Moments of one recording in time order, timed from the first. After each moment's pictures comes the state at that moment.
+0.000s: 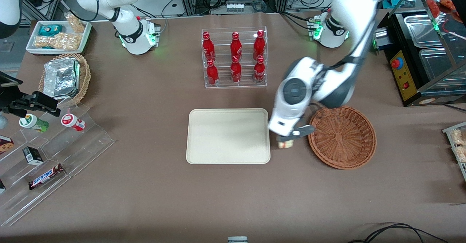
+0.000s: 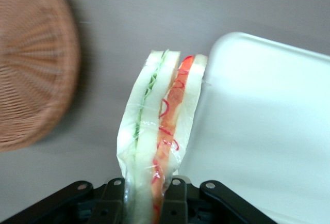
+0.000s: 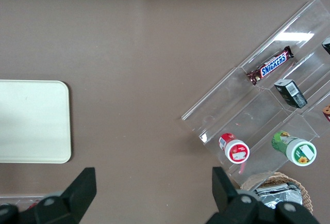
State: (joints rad) arm -0.43 0.53 -0.21 -1.61 0.14 2.01 -0.91
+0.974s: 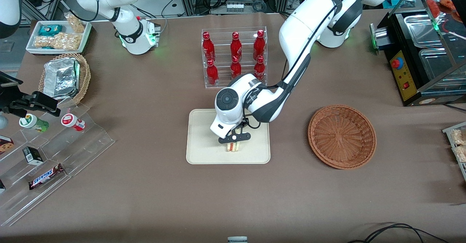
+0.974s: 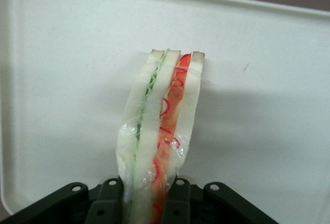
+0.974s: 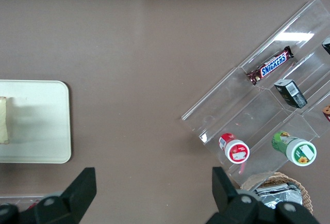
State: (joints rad) arm -0.65 0.93 -0.20 -1.15 0.14 2.04 -0.99
